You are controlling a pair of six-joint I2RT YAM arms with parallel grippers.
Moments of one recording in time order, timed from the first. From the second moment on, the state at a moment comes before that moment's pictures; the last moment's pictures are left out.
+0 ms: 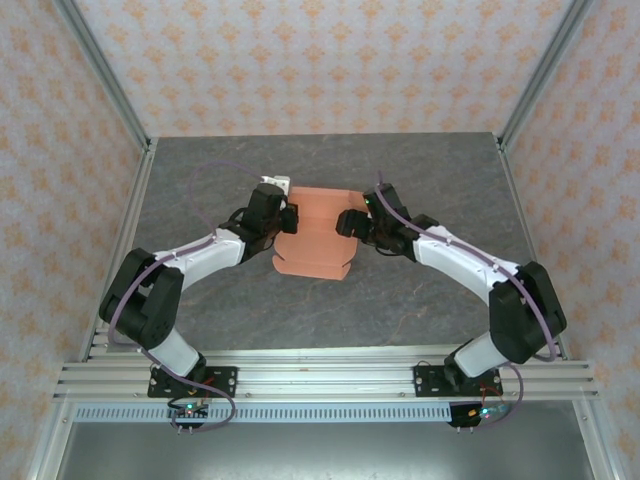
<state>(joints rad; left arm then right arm) -0.45 1.61 0.95 0.04 -0.11 -0.31 0.57 1.50 1.03 -0.36 -0.04 0.73</state>
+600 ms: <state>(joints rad) -0.45 1.60 0.95 0.02 -0.11 -0.31 0.57 1.54 0.99 -0.16 -0.12 0.75</state>
